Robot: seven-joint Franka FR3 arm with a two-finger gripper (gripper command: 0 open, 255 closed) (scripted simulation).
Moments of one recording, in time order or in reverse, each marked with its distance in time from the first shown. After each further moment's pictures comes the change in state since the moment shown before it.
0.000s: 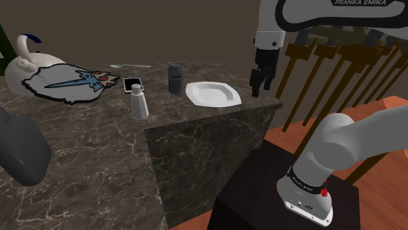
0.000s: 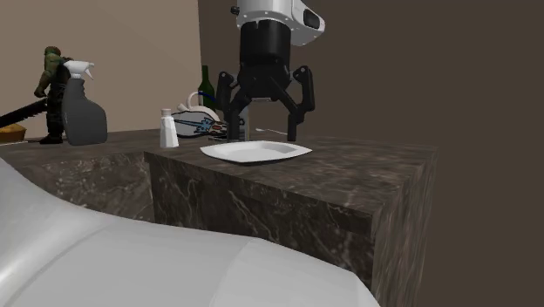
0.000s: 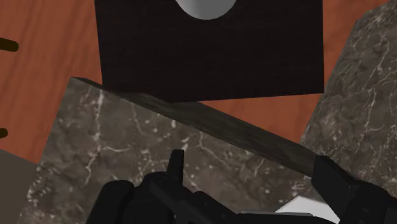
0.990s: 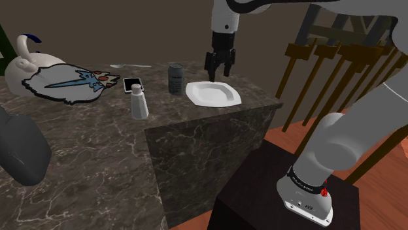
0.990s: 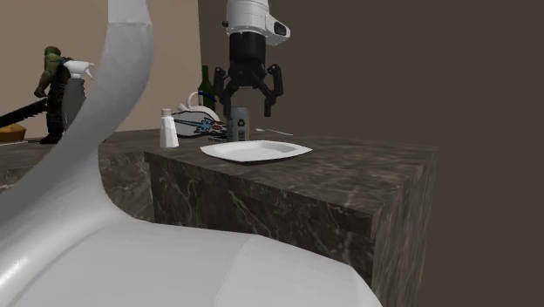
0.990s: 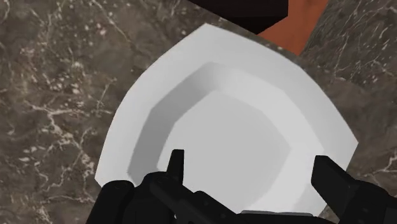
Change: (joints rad) arm 0.043 0.427 0.104 0.392 0.040 0.123 0.095
